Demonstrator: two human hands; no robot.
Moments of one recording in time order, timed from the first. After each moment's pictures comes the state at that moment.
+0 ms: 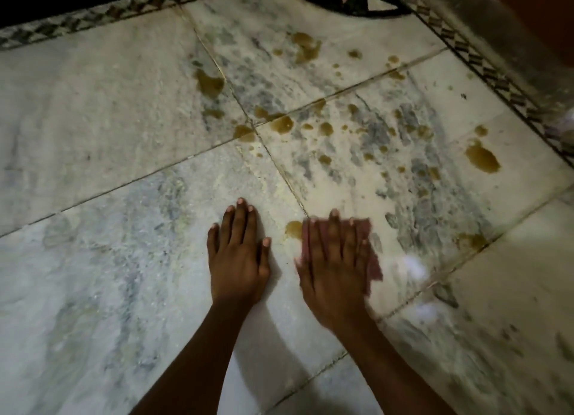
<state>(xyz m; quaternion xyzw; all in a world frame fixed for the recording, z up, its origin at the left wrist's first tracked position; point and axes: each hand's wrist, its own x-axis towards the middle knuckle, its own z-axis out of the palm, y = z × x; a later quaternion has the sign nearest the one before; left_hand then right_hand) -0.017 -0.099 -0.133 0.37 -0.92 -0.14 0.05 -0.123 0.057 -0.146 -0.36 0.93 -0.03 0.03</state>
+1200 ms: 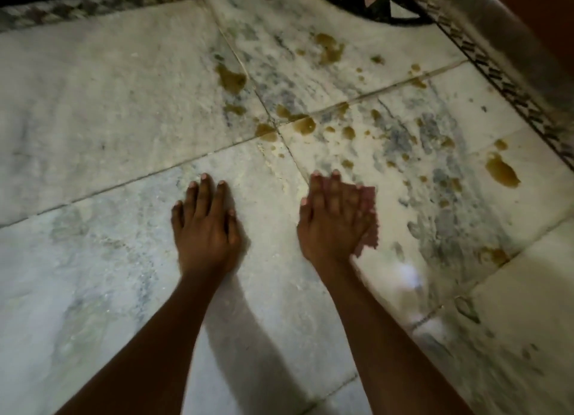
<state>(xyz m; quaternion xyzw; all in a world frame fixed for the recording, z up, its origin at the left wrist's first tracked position) 0.006 -0.191 -0.133 0.44 -0.89 -0.12 0.08 -0.150 -0.056 -0.142 -0.25 0.96 -0.08 0.07</state>
